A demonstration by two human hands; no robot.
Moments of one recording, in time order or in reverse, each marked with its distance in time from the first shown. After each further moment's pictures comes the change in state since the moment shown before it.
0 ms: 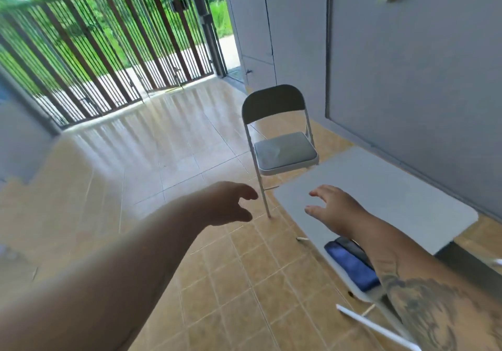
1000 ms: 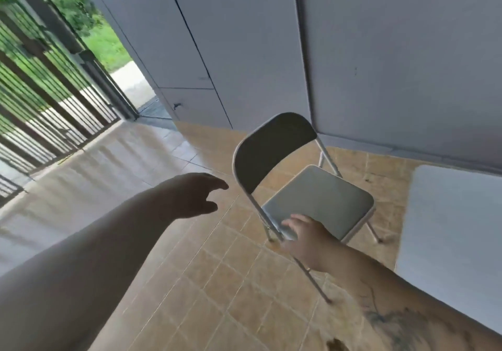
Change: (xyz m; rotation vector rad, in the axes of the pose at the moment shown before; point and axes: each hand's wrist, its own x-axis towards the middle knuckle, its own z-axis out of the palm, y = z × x) left_hand 0.636 -0.386 -0.306 0.558 -0.038 0.495; right_hand 0.648 -0.172 0.116 0.240 0.110 0.391
